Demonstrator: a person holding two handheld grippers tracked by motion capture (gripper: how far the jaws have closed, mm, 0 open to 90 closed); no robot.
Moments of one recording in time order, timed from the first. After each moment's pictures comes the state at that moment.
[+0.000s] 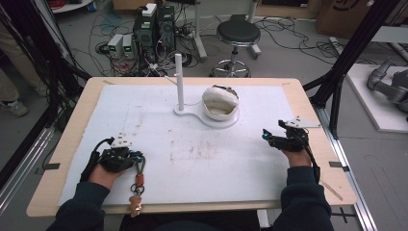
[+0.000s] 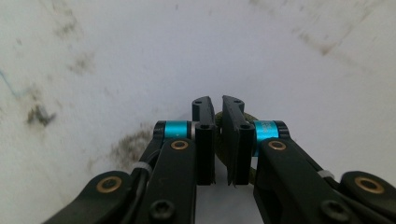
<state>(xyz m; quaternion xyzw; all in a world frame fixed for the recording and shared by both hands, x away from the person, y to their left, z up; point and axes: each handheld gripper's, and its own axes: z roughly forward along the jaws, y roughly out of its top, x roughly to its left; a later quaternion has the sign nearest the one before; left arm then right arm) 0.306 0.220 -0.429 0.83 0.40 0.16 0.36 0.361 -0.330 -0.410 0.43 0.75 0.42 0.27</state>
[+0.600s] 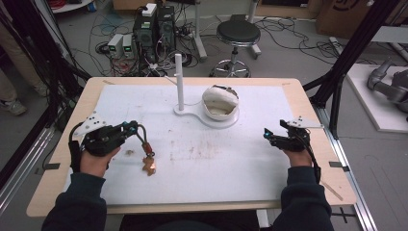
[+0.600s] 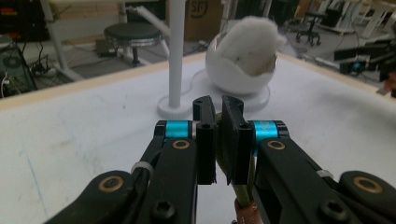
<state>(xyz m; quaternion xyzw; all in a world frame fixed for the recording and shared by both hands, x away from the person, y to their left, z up) 0.310 0.236 -0.357 0.70 0.36 0.22 0.57 0.361 -0.334 -0.410 0.44 0.74 0.43 0.27</state>
